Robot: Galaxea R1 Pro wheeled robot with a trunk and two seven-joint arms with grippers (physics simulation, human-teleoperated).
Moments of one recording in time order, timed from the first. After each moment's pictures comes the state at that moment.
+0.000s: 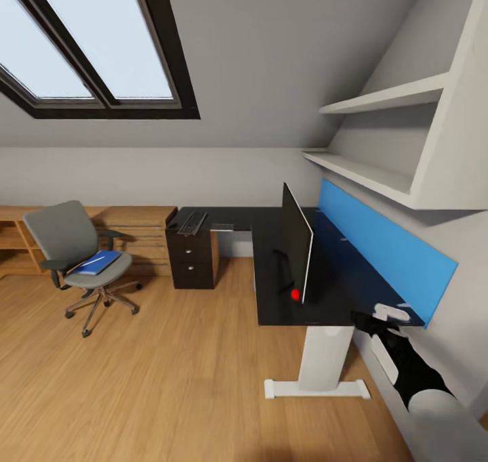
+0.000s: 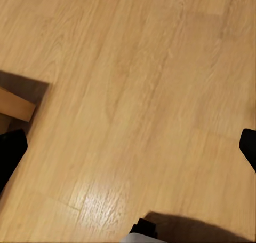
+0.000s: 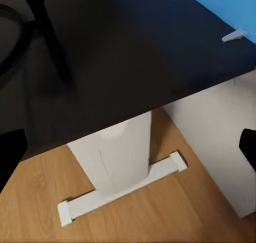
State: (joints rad) left arm -0.11 -0.02 -0.31 -0.54 0.37 -0.13 0.51; right arm -0.67 -0.18 -0.10 -0.67 -0.24 0.22 -0.18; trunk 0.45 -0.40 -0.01
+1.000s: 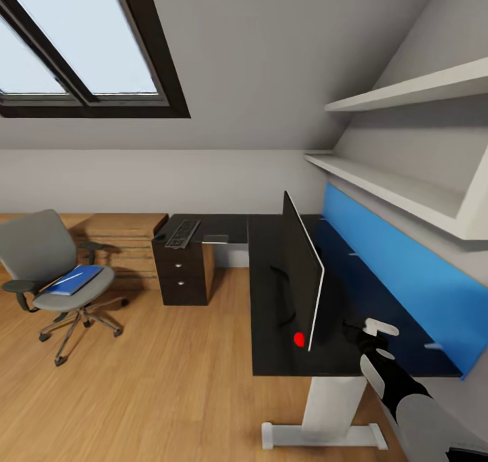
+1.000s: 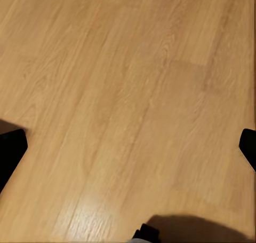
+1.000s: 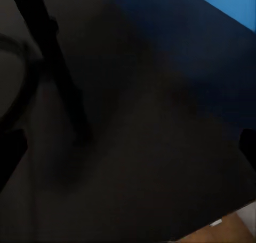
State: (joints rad) left arm -0.11 -0.02 -0.31 -0.48 0.37 -0.22 0.51; right arm -0.69 -0.13 -0.10 -0.41 -0.21 -0.07 -0.13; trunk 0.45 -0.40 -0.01
